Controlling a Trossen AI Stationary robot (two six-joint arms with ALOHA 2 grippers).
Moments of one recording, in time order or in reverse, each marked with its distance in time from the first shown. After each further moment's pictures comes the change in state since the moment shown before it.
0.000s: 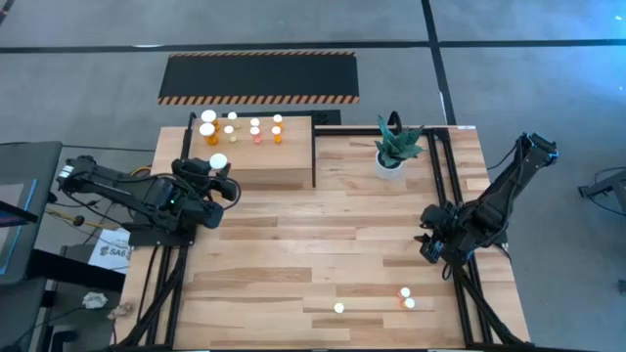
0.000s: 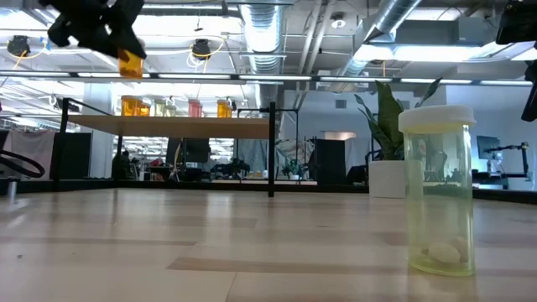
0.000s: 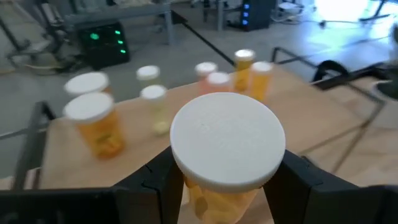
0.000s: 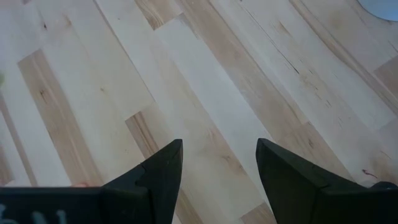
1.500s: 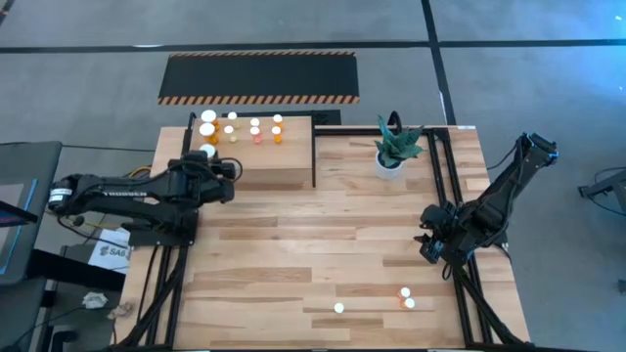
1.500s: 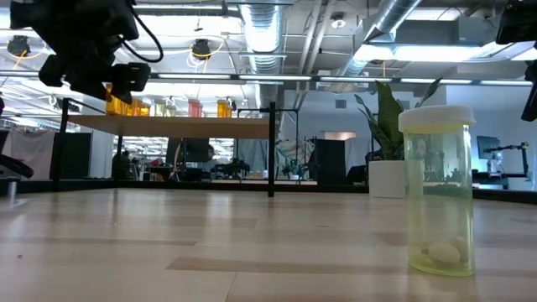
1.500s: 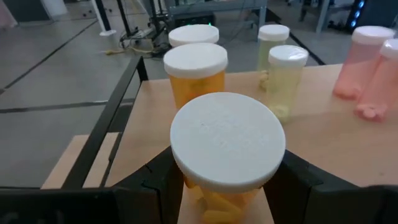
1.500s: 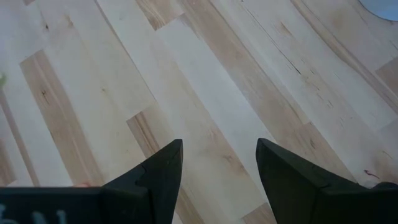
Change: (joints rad) left arm 0.414 -0.027 -0.284 0.269 -0.018 0.075; right arm 0.000 0.000 0.000 0.005 0.000 0.000
